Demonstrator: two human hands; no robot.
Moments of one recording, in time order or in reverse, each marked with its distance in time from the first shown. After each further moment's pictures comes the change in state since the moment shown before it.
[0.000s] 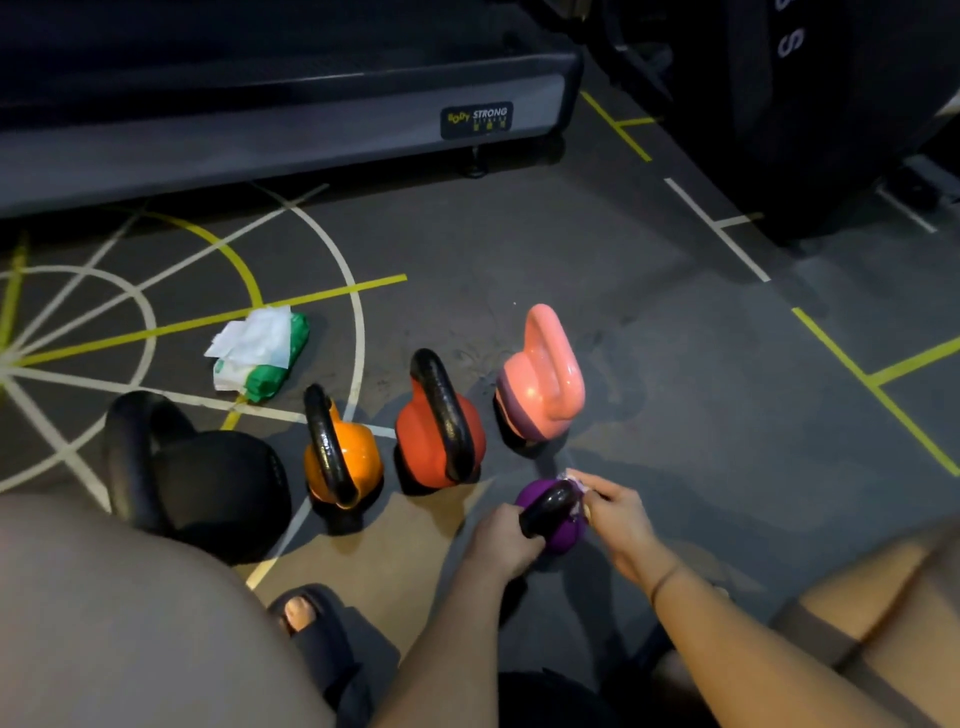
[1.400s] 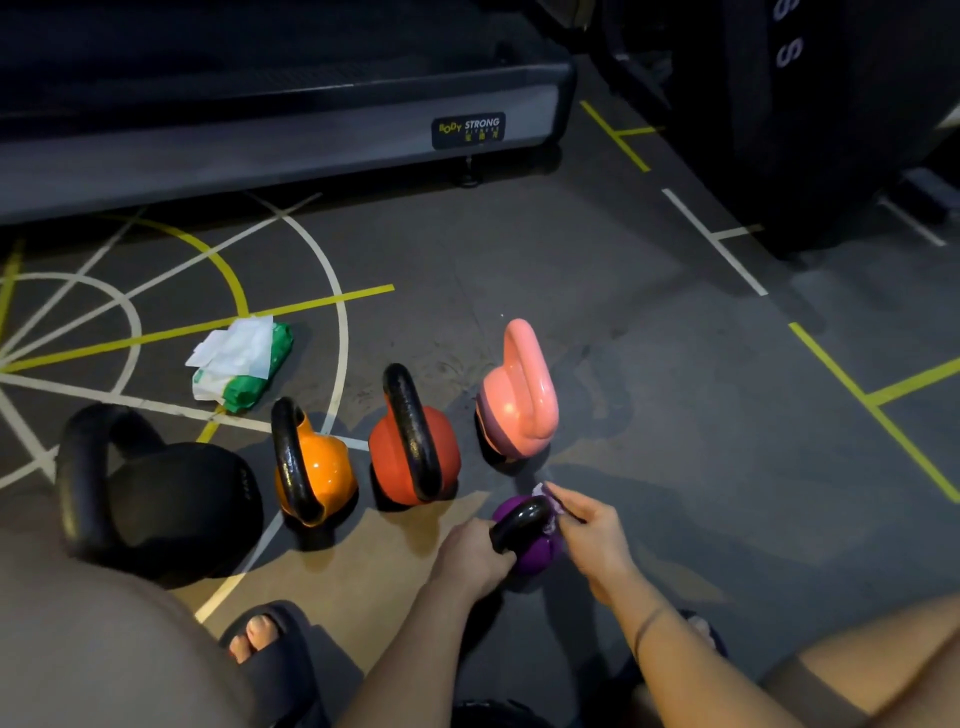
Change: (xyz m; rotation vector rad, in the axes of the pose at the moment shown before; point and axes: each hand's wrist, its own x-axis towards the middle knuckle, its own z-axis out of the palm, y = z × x) left_hand 0.004 0.010 0.004 0.057 0.099 -0.057; right_hand -0.001 -0.005 -0.016 -0.072 -0.089 -0.115
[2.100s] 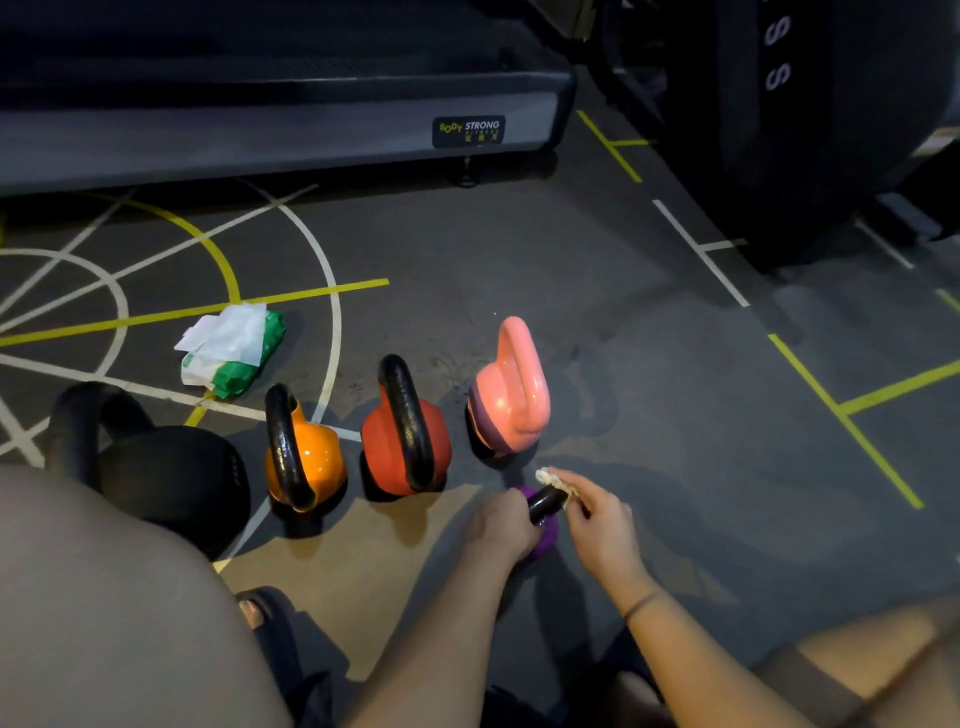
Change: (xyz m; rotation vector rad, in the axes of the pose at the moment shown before) left_hand 0.013 0.054 0.014 0.177 0.001 0.074; right_hand -0.021 -0.033 -0.022 -0.533 0.119 -0.328
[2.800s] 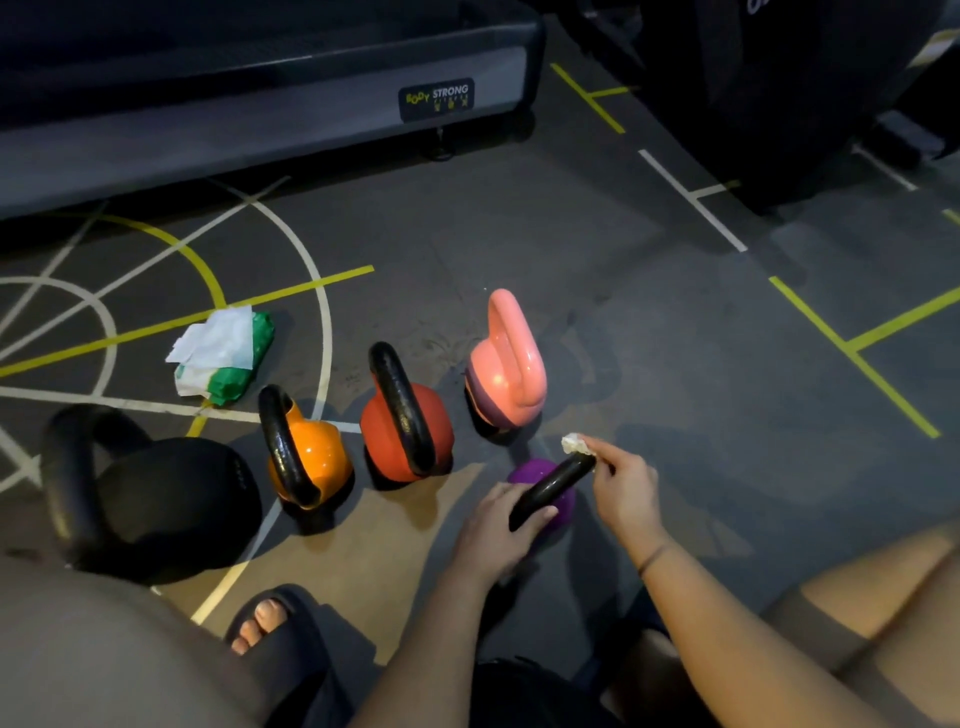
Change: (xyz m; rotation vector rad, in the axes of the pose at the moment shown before) left_hand -0.019 -0.054 0.028 -0.281 0.069 0.286; right_hand 0.004 0.003 -0.008 0.044 0.130 0.211
